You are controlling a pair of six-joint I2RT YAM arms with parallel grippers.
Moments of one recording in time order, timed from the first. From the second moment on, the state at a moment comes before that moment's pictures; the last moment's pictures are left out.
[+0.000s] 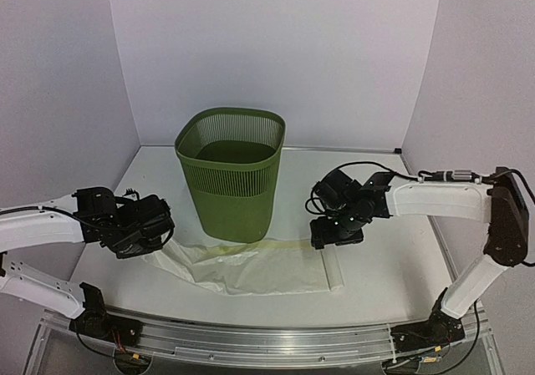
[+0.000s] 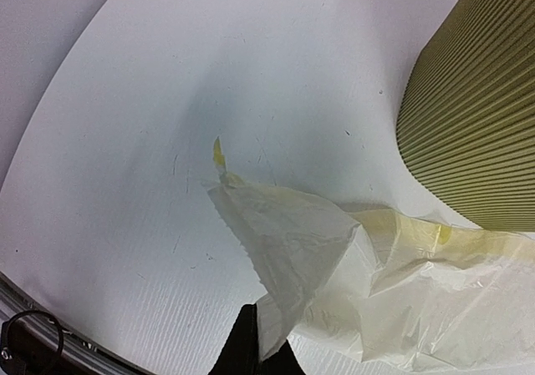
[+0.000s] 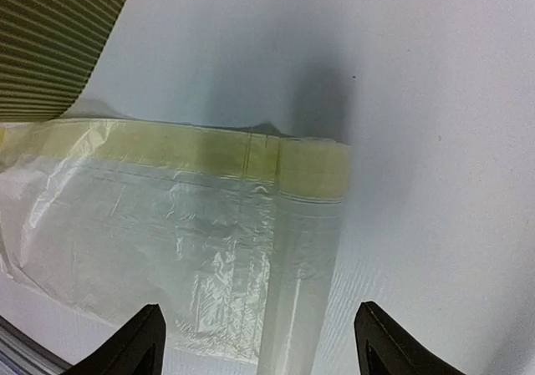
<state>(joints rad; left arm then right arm) -1.03 1.10 0.85 -1.09 -0.60 -1.31 0.84 1.60 1.11 -0.73 0.13 0.63</state>
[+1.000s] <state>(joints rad) -1.03 1.01 0.98 -1.16 -0.60 -1.23 0.85 1.63 1.10 -0.71 -0.01 0.54</state>
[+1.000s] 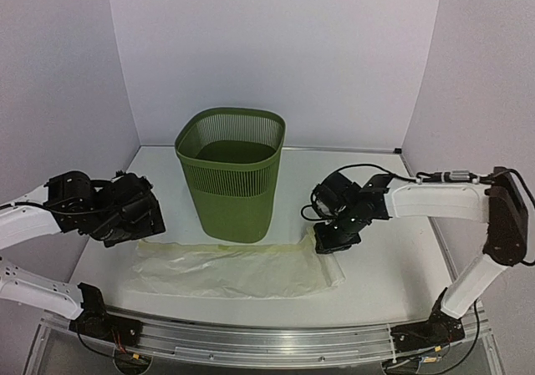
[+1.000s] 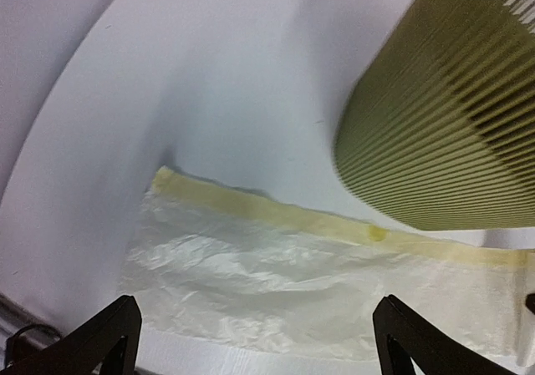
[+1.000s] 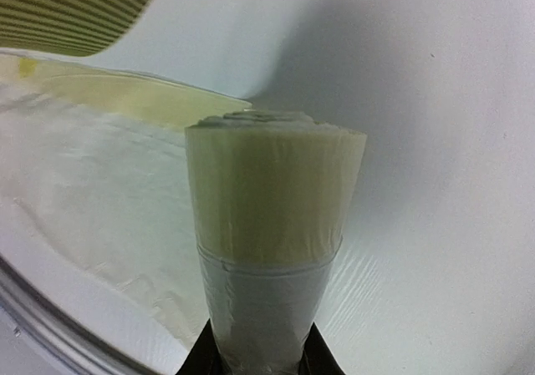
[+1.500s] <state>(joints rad) -1.05 1.30 0.95 -0.25 0.21 -0.38 0.85 1.20 0.91 -0.70 -0.34 0.42</state>
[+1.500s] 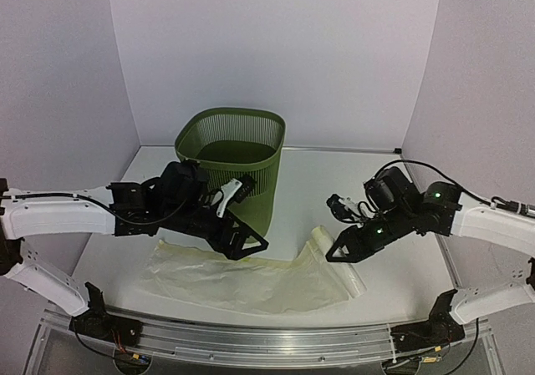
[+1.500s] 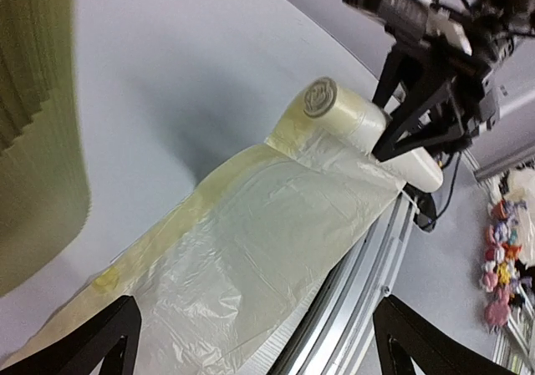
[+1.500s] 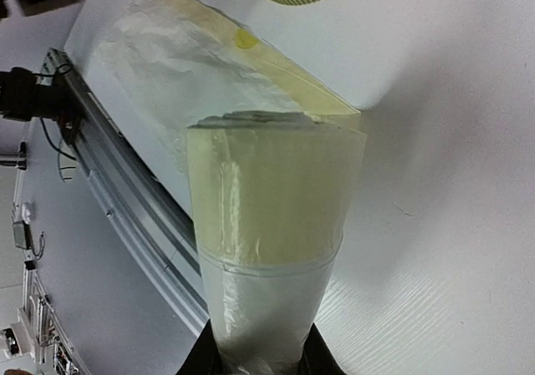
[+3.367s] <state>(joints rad) -1.11 1.65 1.07 0.08 0.32 -0.44 0.86 1.03 0.91 -0.69 -0.07 0.48</state>
